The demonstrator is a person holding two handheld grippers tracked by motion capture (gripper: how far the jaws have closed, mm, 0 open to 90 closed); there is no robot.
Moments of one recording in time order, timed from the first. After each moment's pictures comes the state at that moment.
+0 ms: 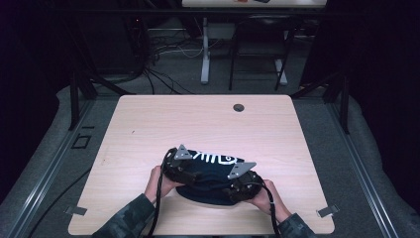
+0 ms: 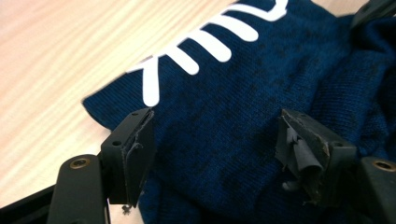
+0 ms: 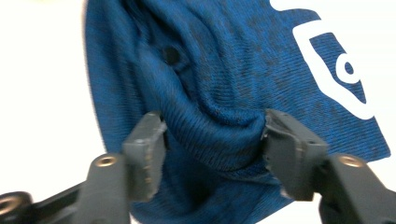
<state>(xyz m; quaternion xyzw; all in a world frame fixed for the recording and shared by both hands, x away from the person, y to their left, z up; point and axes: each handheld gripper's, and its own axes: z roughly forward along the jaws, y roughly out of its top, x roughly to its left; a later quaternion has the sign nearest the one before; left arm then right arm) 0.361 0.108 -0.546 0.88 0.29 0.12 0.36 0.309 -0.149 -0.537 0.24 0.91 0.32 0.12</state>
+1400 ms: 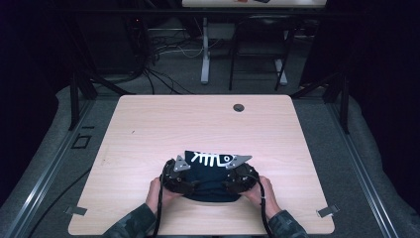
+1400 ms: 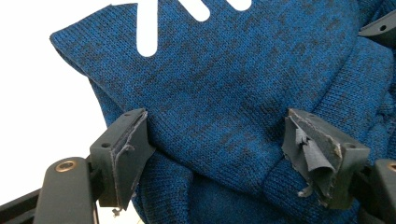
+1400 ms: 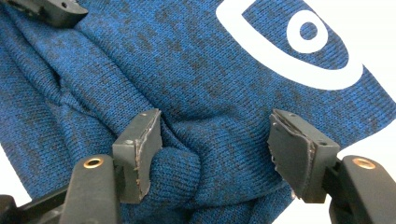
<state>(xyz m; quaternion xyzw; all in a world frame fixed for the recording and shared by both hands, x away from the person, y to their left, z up) 0.341 0.112 -0.575 0.87 0.33 0.14 0.35 0.340 -0.140 -0.563 0.33 0.89 0.29 0.14</state>
